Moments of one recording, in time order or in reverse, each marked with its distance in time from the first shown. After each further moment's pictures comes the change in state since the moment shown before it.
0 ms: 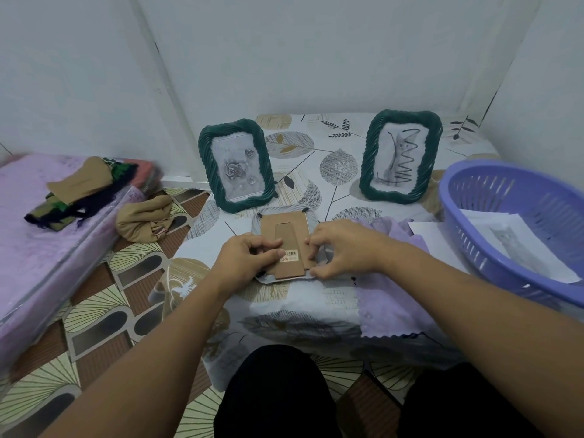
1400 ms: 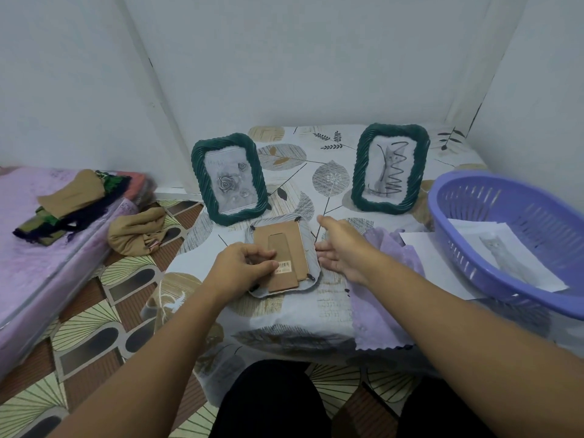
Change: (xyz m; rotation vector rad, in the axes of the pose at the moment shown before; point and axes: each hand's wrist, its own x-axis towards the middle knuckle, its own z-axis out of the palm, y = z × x) left_hand -0.002 0.023 -0.002 0.169 -0.019 -0.039; right_hand 0.016 -0.013 0.003 1.286 0.406 0.844
